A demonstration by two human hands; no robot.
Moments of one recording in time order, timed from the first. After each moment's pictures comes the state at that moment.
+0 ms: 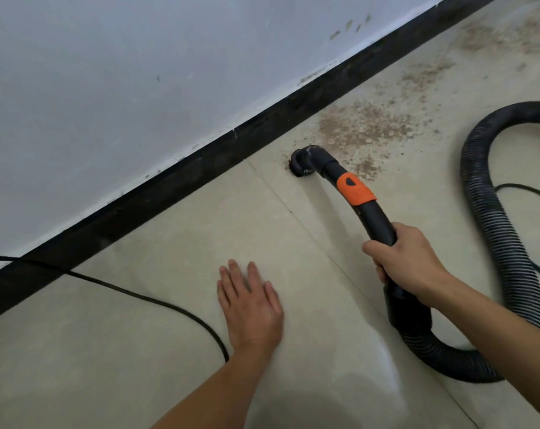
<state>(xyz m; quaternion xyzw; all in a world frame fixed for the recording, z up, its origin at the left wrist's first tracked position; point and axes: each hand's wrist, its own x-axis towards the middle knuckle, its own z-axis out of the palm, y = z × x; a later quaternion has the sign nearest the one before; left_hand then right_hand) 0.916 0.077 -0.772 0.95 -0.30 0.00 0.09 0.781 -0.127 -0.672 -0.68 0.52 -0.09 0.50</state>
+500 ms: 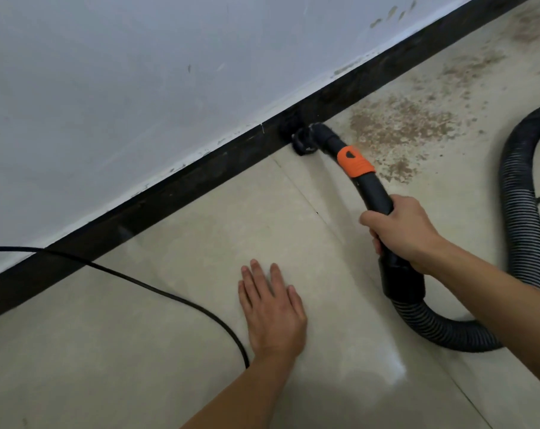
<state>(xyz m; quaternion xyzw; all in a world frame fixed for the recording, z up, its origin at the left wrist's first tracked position) 0.918 0.076 -0.773 0.95 -0.30 0.00 0.08 0.853 -0.143 -0.667 -0.69 0.49 -0.08 0.53</state>
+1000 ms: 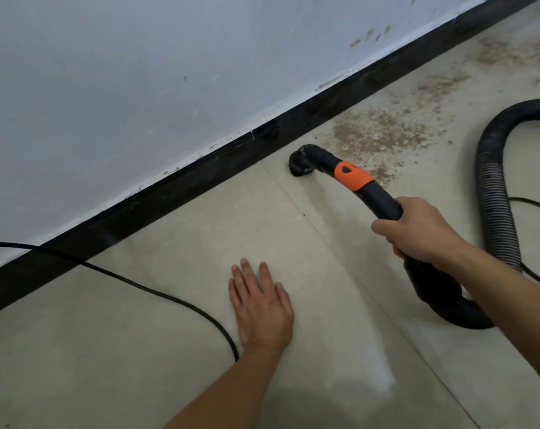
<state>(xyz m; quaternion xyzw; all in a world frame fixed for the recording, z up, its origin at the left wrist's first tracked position) 0.919 0.077 -0.770 0.95 -0.30 -0.01 0.09 0.816 -0.151 -0.635 -0.78 0.50 0.00 0.38</state>
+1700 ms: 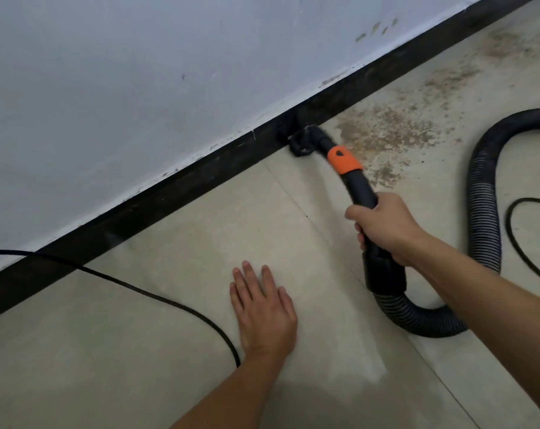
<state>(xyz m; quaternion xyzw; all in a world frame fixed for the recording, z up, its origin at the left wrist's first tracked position) 0.919 0.079 -0.773 0.95 -0.30 -0.02 0.08 0.865 -0.144 -0.664 -0.66 0.50 -0.09 0.55</state>
